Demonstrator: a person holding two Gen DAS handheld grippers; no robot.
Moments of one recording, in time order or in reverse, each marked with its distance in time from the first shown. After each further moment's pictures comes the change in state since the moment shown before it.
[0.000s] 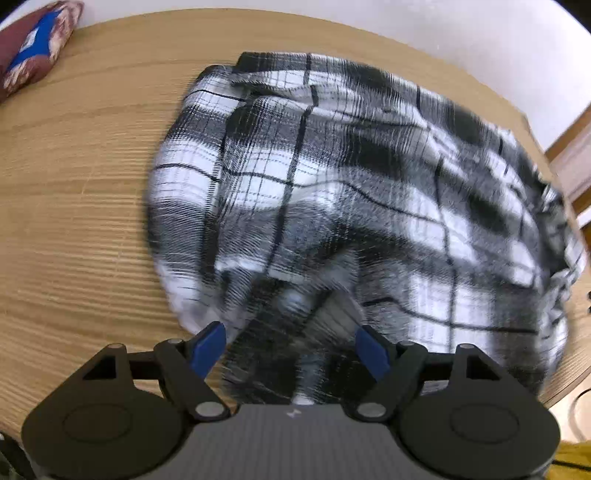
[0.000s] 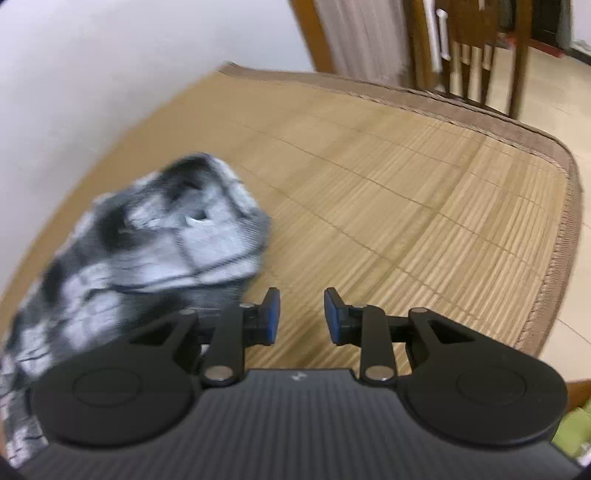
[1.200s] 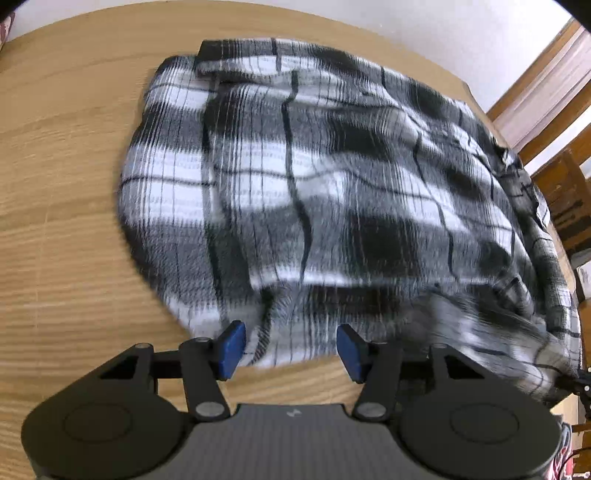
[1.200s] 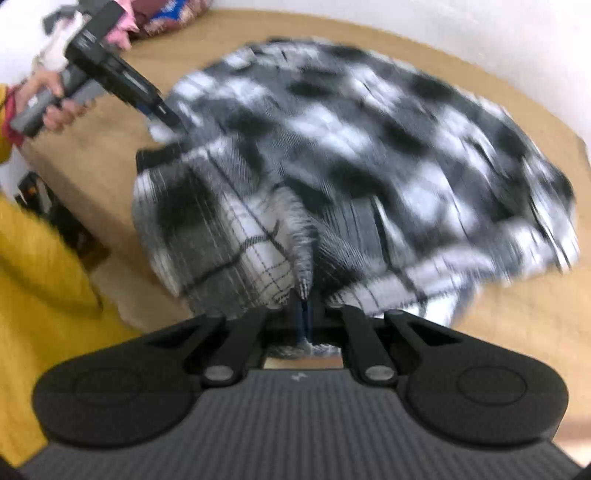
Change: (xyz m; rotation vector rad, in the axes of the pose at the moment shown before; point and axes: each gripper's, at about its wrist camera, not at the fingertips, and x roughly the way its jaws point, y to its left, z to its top) left arm 0.031 0.050 0.011 0.206 0.050 -0.184; right arm -0.131 0.131 -0.156 -1.130 0.326 0.333
